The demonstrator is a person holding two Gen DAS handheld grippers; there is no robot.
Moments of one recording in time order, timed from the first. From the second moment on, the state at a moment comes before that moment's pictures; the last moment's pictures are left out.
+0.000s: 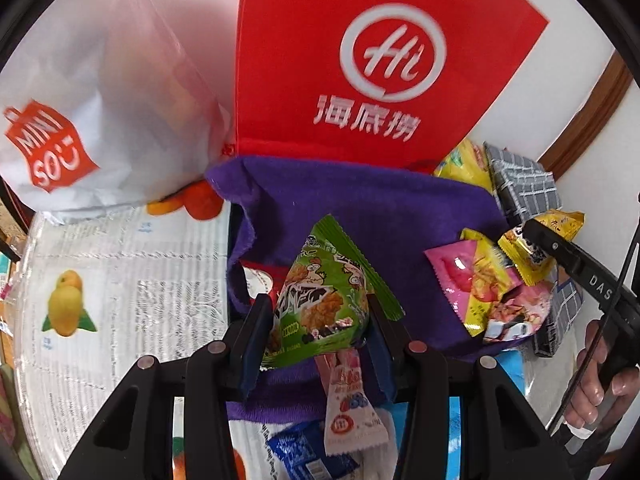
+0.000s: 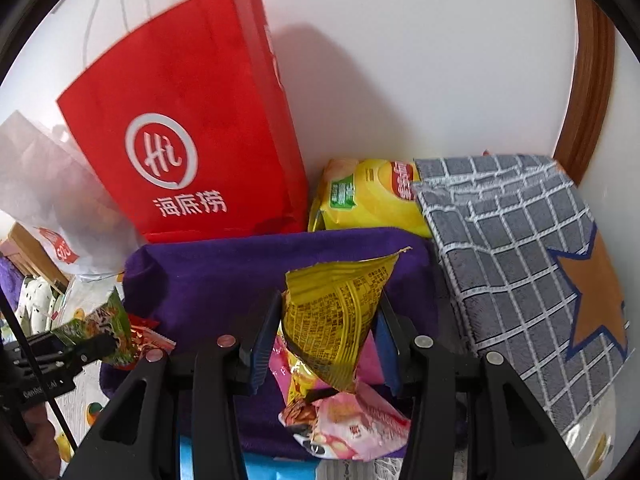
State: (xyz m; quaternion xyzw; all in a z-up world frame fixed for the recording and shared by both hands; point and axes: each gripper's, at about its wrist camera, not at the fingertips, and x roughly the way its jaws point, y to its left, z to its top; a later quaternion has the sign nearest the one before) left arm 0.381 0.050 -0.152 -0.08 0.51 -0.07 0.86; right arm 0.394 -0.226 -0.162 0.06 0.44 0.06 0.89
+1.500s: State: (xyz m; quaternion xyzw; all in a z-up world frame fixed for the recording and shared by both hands) left arm 0.379 0.025 -0.141 -0.06 0.51 -0.08 0.85; right arm 0.369 -0.207 -0.146 0.03 0.44 0.09 0.89
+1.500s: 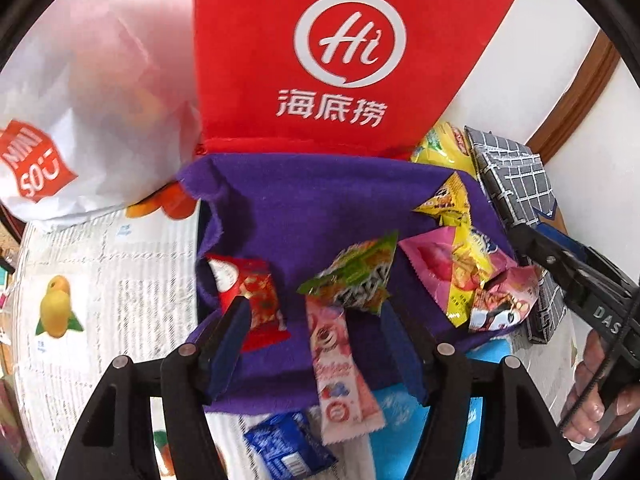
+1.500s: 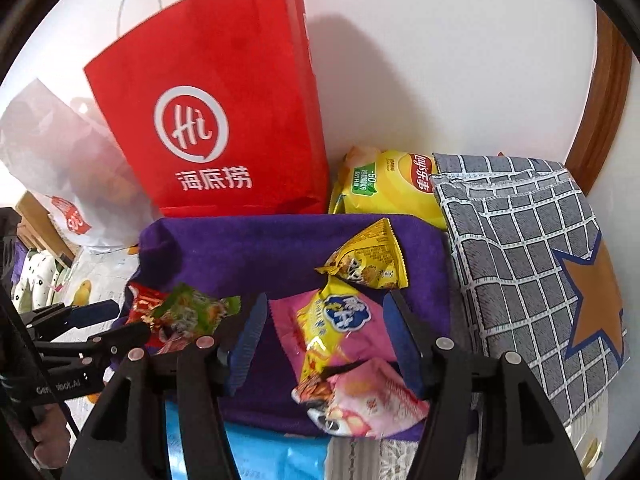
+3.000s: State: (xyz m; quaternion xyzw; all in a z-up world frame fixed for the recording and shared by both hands) left arm 0.418 -0.002 -0.183 -0.07 0.55 -0.08 0.83; right arm 0.327 -0.224 -0.160 -0.01 0.43 0.08 0.90
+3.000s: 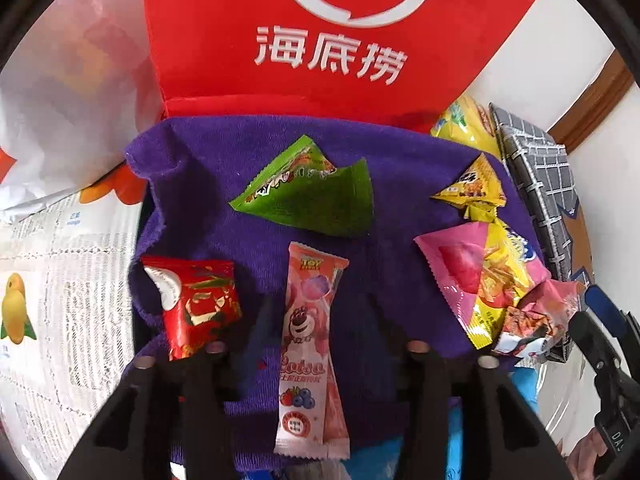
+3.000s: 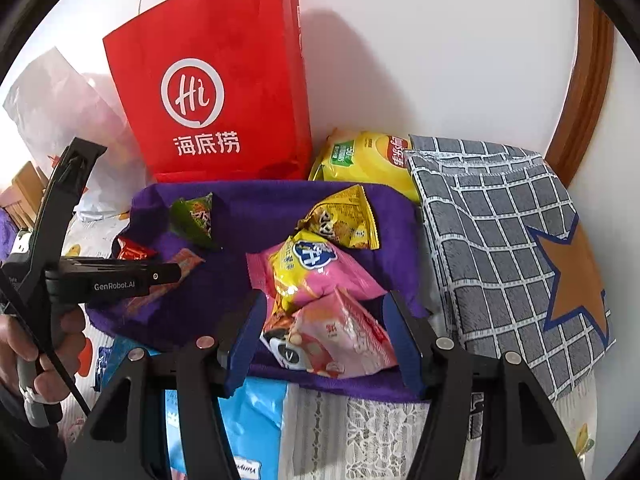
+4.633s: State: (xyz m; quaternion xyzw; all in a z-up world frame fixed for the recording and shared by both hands) left arm 0.187 0.141 -0.169 -0.11 0.53 0.00 0.84; right arm 0.204 -0.123 -0.242 0.04 0.52 0.14 0.84
